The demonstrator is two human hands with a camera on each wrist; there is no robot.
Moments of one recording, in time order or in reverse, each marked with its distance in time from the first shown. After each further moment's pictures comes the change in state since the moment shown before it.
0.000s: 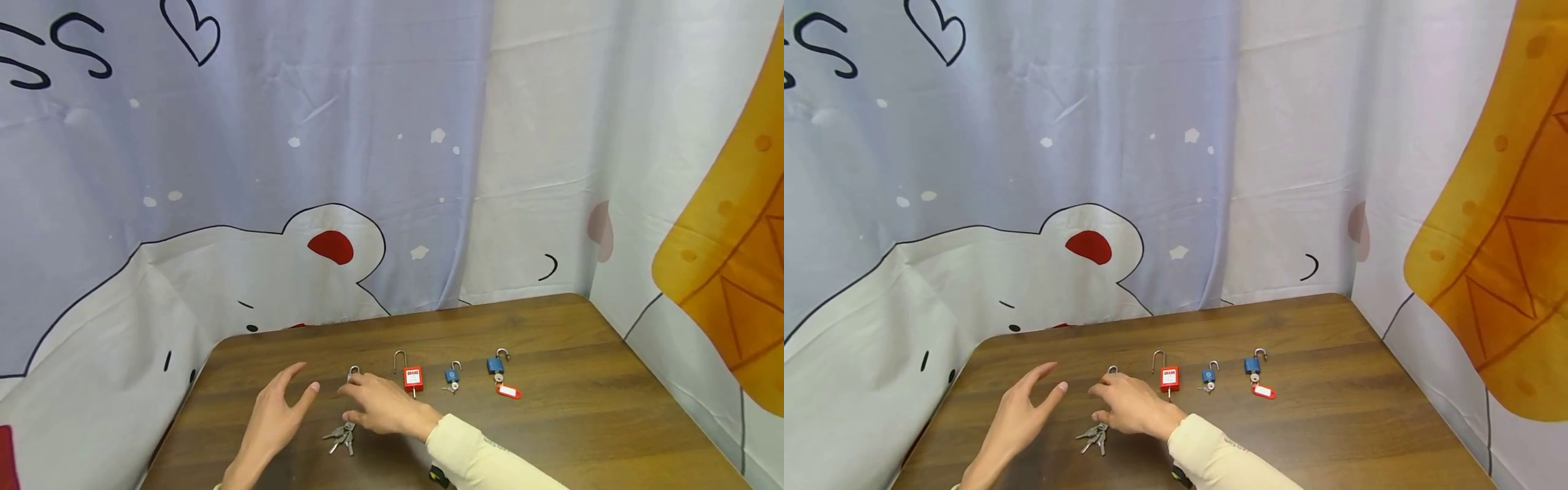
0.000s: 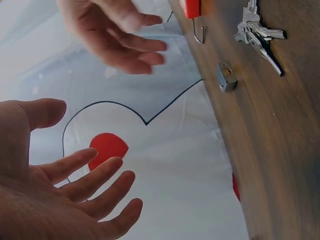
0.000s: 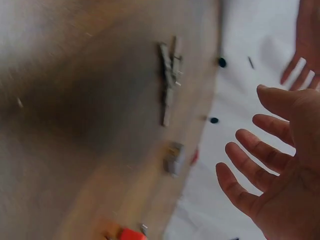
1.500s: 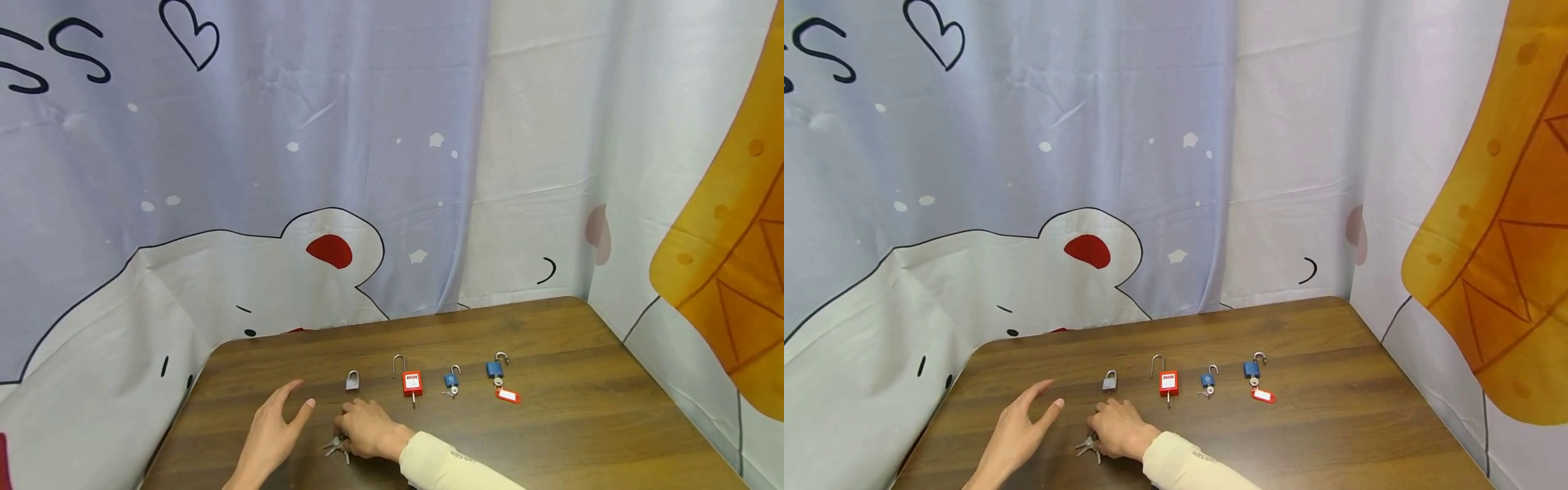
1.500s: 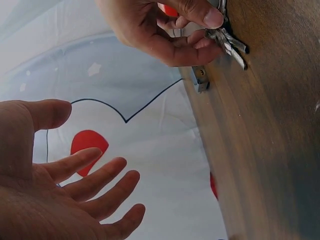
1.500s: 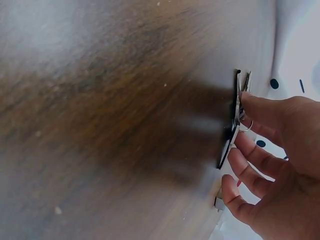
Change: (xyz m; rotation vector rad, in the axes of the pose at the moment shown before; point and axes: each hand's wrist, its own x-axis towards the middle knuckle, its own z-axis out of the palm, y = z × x) left_hand -0.007 -0.014 0.006 0.014 -0.114 -0.128; right_hand 0.011 -0.016 0.054 -0.160 -0.135 0.070
